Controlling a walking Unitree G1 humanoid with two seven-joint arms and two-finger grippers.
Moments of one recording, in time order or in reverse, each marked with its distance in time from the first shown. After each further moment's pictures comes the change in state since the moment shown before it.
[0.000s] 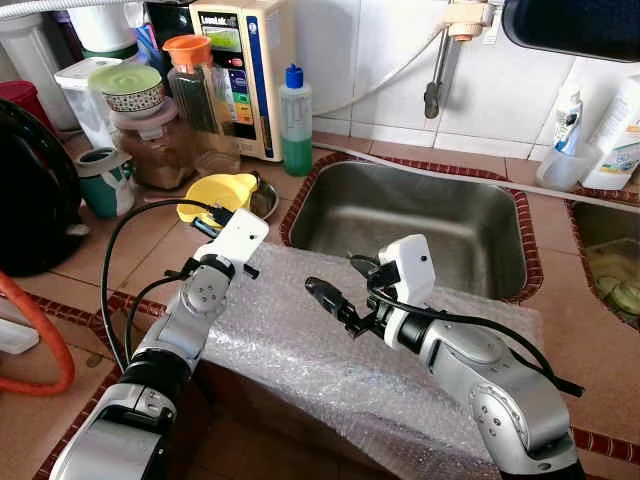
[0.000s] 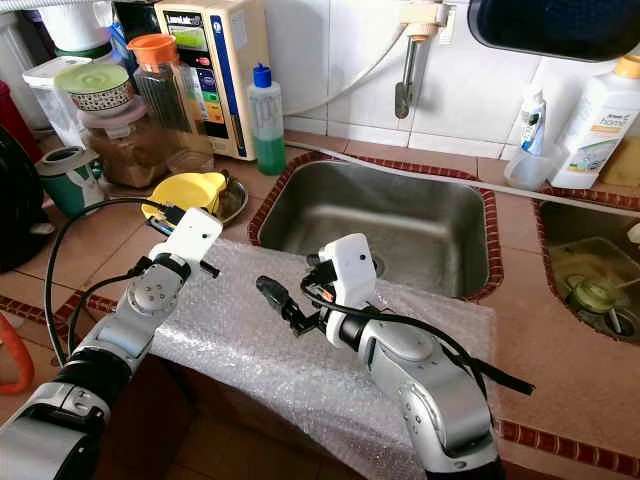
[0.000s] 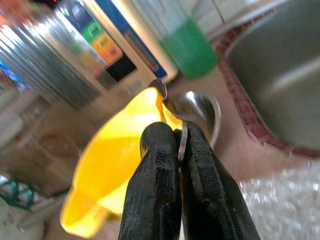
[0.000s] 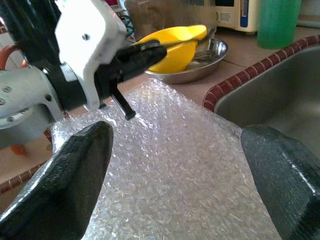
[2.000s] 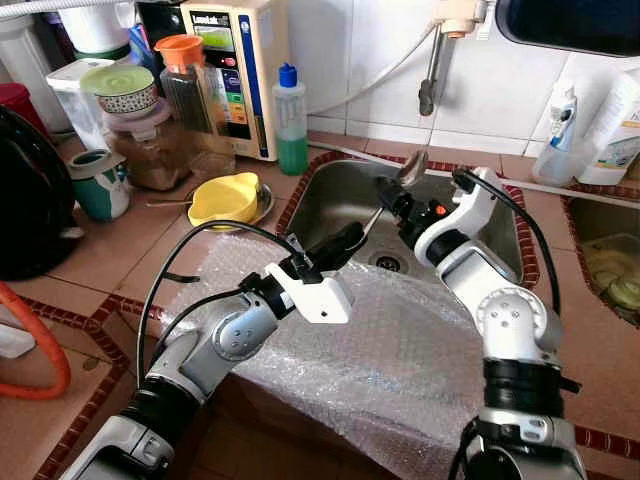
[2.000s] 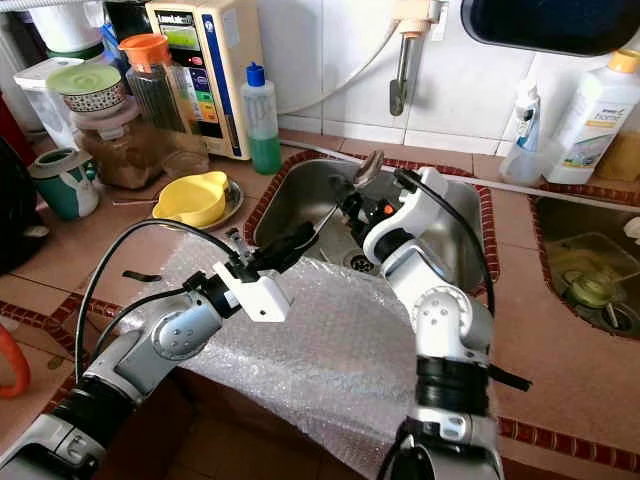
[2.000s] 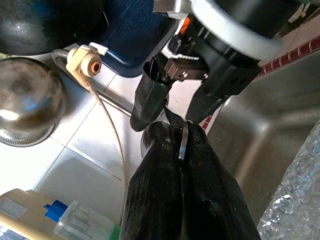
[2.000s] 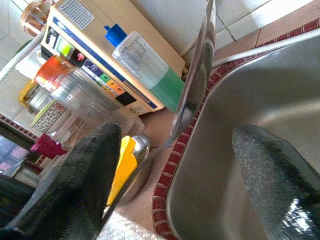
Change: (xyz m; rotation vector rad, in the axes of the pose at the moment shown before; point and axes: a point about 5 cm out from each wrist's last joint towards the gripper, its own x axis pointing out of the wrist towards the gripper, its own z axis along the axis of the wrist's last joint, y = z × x) left arm -0.046 -0.059 0.074 0.292 -0.699 -0.329; right arm 0.033 -0.081 0.053 0.558 -0.276 -0.303
